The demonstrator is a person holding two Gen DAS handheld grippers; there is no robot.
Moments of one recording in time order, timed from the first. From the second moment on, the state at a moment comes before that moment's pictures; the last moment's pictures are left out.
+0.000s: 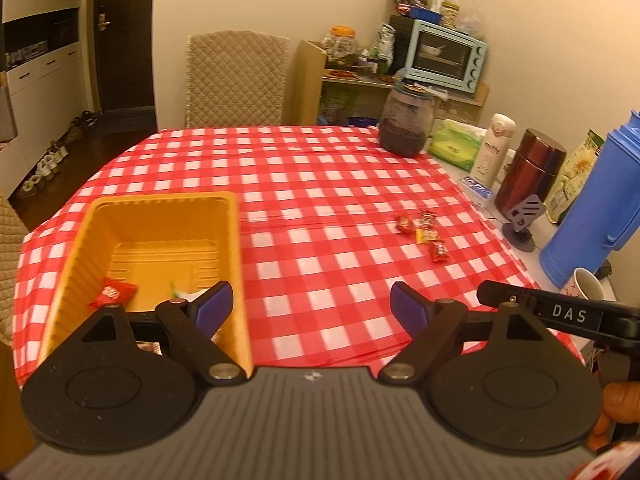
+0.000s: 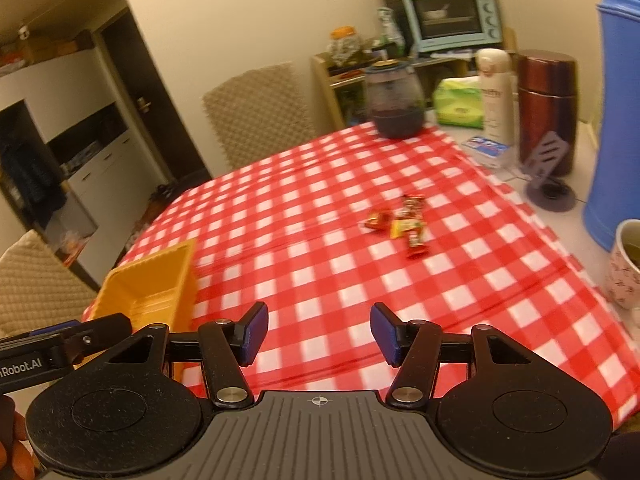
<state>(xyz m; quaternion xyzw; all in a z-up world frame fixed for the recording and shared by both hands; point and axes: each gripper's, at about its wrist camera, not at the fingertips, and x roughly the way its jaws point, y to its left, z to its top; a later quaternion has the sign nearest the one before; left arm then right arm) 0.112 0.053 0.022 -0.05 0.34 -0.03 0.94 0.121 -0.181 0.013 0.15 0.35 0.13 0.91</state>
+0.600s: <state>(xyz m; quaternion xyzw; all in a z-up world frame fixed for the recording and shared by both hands) 0.186 -0.012 -0.005 -0.04 0.35 -0.08 0.93 0.167 -0.252 -0.021 0.16 0.36 0.06 0.92</state>
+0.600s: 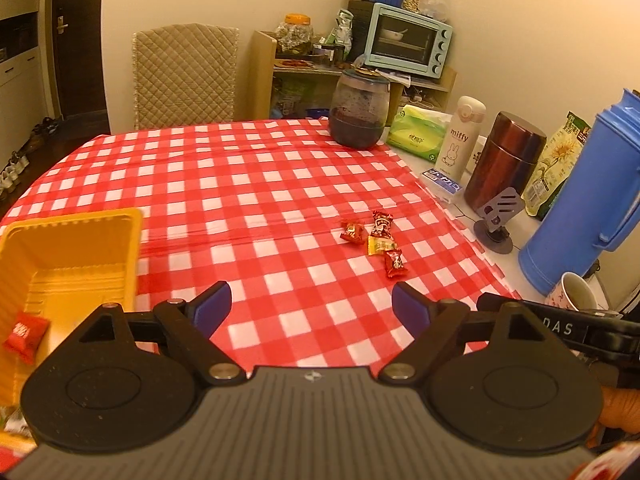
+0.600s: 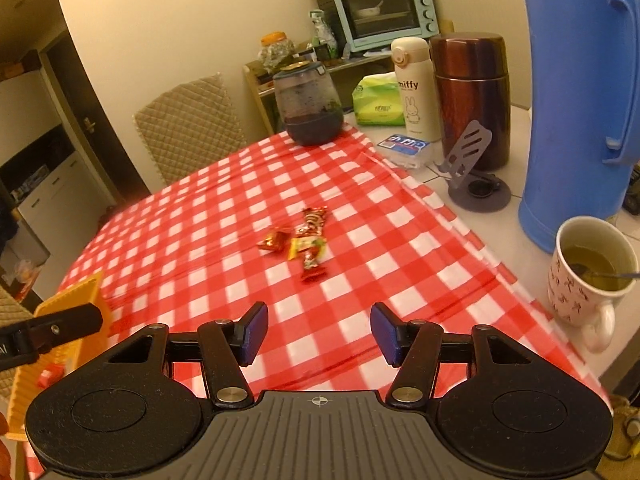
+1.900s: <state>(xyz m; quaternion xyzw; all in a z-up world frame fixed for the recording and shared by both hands) 0.324 -0.042 -0.087 -0.01 0.37 -0.11 0.92 0.318 -0.221 -0.101 0.05 0.40 0.13 0.91</state>
